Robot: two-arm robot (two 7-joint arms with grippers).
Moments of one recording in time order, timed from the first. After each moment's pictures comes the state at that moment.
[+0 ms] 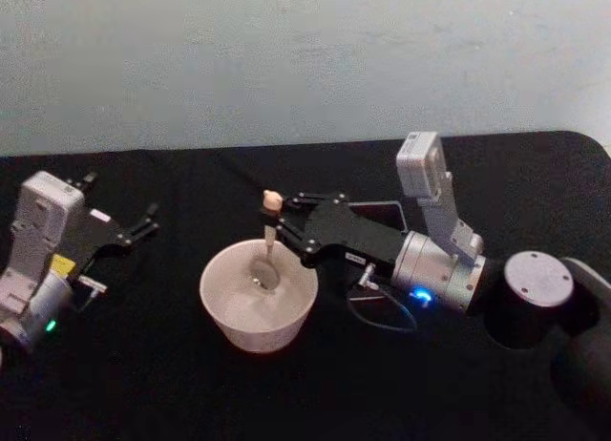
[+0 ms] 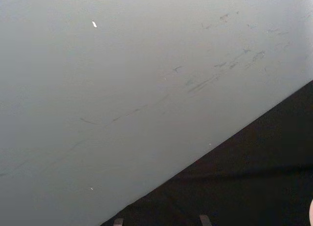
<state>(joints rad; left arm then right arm) -0.20 0.60 0.45 -1.41 -0.25 -0.12 0.03 0.43 0.32 -0.58 -1.24 0.45 -0.16 0.66</state>
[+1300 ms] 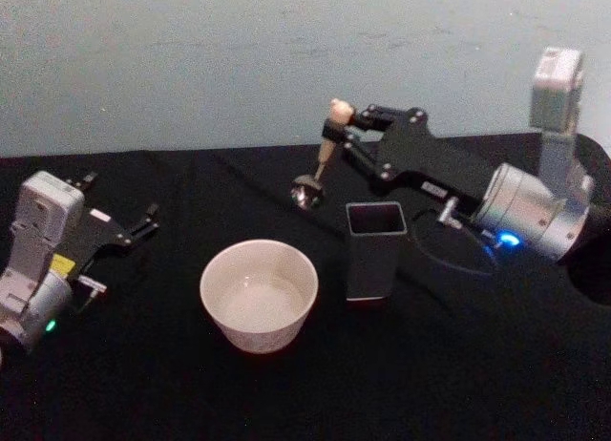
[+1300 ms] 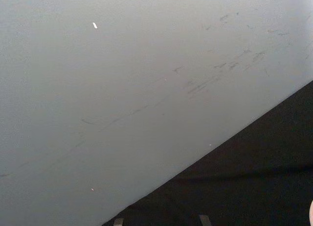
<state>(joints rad) -0.20 0.60 0.45 -1.41 -0.25 -0.12 0.03 0.39 0.47 -0.45 -1.50 0.56 -0.16 0.68</state>
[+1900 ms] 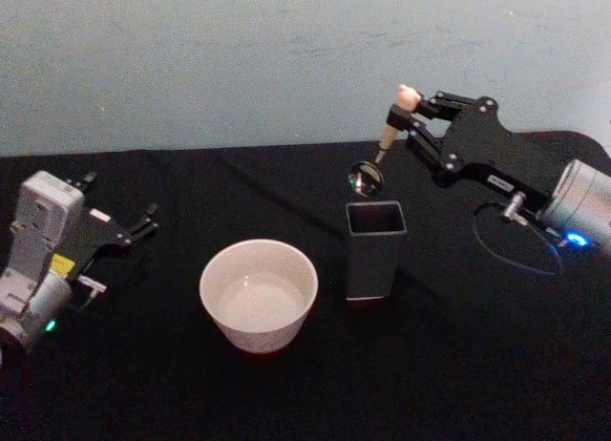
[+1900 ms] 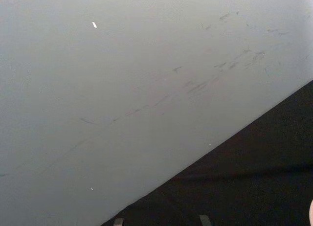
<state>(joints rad) -0.20 0.60 0.45 -1.41 -0.25 -0.12 0.03 0.30 0.58 -0.35 -1.60 0.59 -0.17 0.65</state>
